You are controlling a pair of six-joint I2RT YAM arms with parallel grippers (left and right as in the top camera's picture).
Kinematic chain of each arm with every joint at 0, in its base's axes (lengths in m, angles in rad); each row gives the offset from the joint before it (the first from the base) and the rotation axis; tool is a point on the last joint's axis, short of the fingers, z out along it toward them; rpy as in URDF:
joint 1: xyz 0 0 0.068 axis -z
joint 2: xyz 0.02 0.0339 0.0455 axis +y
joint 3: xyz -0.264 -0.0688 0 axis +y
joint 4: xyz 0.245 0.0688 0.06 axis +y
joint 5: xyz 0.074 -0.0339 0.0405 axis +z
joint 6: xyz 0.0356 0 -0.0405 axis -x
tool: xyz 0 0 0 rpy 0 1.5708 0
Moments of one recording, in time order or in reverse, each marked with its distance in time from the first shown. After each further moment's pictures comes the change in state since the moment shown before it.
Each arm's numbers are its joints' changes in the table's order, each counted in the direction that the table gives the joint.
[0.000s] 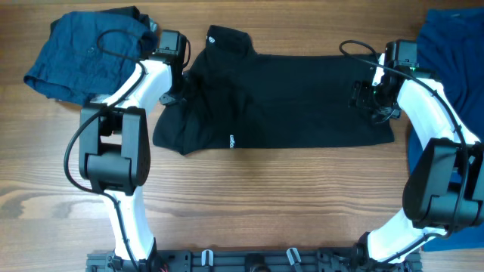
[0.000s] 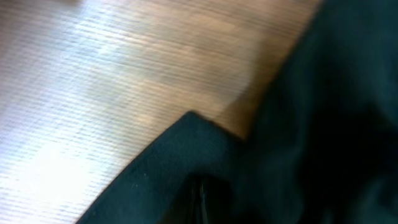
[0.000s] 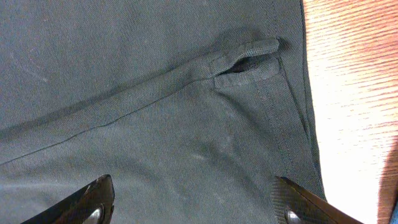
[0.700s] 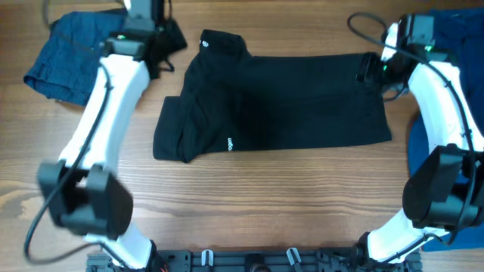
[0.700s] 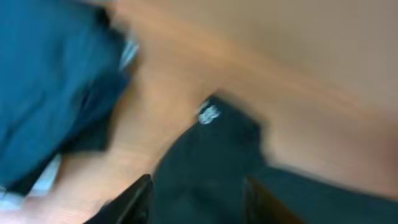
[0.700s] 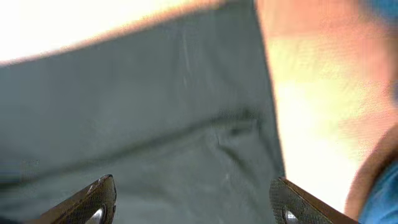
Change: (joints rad) left arm 0.001 -0.344 -0.171 -0.072 0.016 0.035; right arm 0.000 0.000 -0.271 0.090 0.042 0.037
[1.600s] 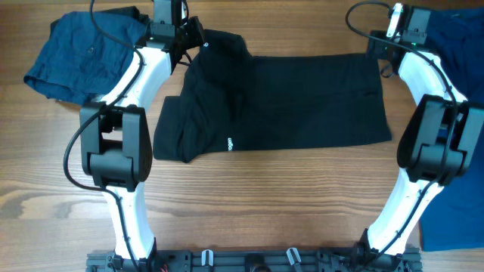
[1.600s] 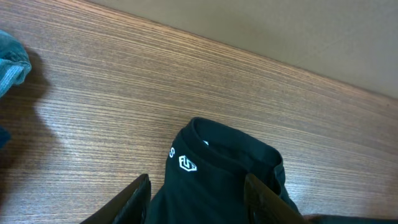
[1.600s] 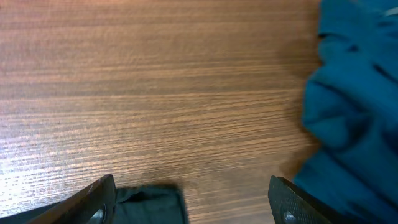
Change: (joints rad) left arm 0.001 0.374 -0.003 -0.421 -0.126 -0.097; right arm 0.057 0.370 -0.086 -0.579 -0.136 0.166
